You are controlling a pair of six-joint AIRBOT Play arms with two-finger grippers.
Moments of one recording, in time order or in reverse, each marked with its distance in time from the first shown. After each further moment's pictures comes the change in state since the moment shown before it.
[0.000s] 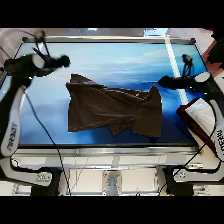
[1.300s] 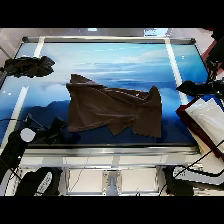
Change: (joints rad) left arm 0.084 0.837 -1.266 -0.235 -0.088 -0.600; right arm -0.225 0.080 -0.022 -0.035 0.303 -0.008
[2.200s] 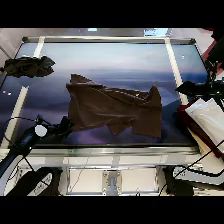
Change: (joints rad) left arm -0.092 -0.247 -0.023 -0.095 0.228 0.012; right arm 0.000 0.000 0.000 0.001 0.023 -0.001
